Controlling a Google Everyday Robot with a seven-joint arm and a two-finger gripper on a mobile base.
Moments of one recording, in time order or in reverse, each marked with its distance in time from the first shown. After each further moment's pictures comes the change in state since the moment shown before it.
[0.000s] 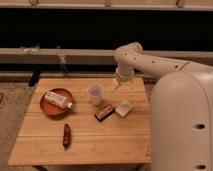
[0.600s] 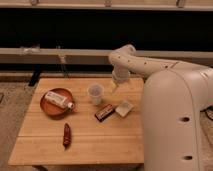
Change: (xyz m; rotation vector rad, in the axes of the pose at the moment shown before) arm -0.009 0.006 0.029 0.052 0.044 -0.049
